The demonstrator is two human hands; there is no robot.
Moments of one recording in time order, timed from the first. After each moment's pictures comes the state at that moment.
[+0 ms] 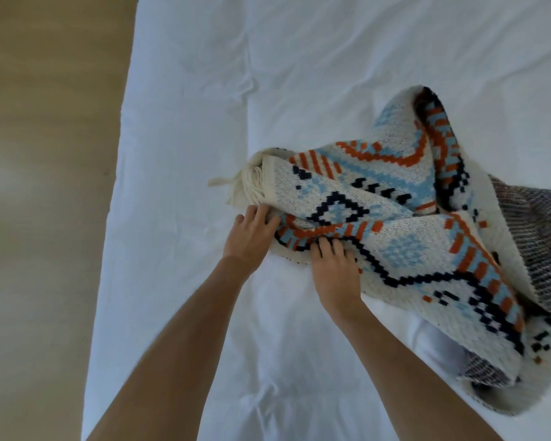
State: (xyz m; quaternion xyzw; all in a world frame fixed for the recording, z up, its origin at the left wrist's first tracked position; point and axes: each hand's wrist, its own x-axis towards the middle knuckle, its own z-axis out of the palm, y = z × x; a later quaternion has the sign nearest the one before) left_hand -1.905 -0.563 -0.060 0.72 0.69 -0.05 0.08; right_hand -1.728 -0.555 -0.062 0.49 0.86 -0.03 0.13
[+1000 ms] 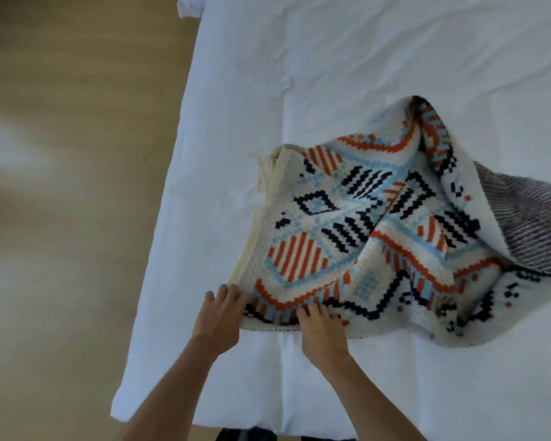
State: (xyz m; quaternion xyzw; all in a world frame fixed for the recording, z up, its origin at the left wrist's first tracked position) left_hand -1.889 -0.832 -0.019 0.68 0.71 -0.11 0.14; right_hand -1.697 -0.756 -0.002 0.42 0.86 -0.18 0.23
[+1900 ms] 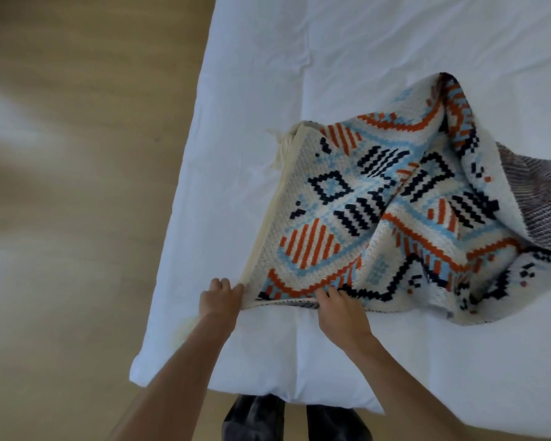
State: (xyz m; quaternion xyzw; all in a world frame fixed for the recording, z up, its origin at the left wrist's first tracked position) left_hand -1.893 -0.854 0.005 0.52 0.73 -0.33 0.30; right_hand -1.683 -0.775 -0.008 0.42 0.88 -0.15 0.15
